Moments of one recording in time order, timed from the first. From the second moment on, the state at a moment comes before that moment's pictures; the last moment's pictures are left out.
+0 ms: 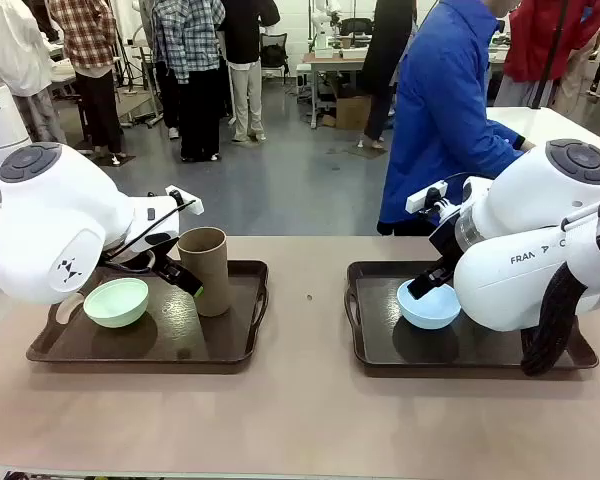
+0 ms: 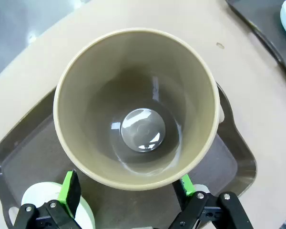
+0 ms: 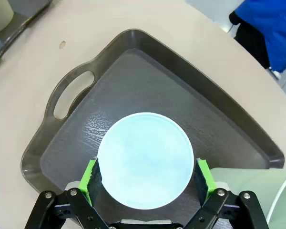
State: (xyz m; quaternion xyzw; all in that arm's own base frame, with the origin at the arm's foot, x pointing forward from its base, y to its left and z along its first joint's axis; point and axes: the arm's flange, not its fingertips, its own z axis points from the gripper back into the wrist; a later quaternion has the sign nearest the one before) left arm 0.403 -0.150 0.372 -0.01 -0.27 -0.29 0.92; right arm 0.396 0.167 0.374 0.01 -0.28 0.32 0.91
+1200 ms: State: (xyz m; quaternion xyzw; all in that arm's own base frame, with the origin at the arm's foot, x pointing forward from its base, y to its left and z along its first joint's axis) left arm 0.403 -0.150 0.372 -0.01 -0.27 -0.29 0.92; right arm 0.396 0.167 0.374 0.01 -0.28 0.32 0.91
